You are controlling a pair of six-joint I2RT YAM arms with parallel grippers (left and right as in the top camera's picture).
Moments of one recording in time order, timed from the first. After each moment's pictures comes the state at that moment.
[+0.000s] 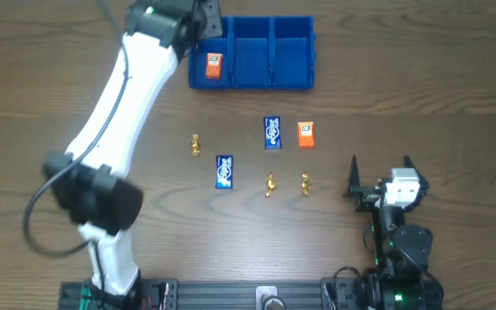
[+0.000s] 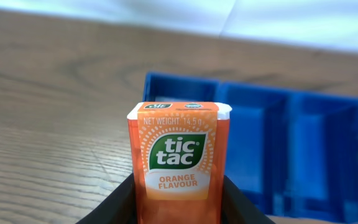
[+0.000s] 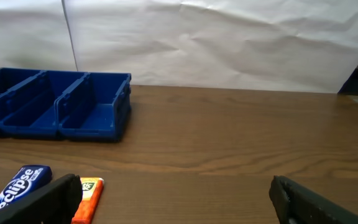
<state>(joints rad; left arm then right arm) -0.37 2.09 2.12 -0.94 -0.21 -0.40 0.02 0.01 0.01 -0.07 0.04 -0.04</state>
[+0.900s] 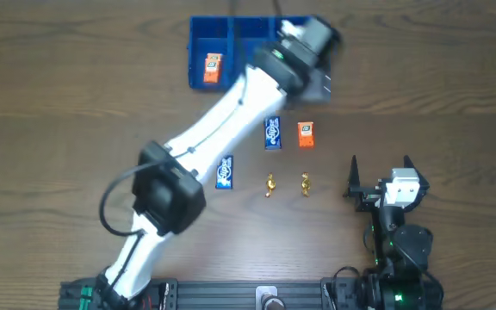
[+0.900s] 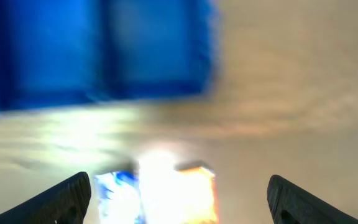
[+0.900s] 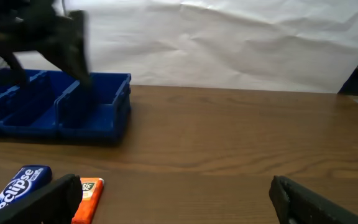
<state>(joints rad) -0.77 2.28 2.22 -1.02 -0.14 -0.65 0.02 0.01 0.01 -0.07 0.04 -0.04</state>
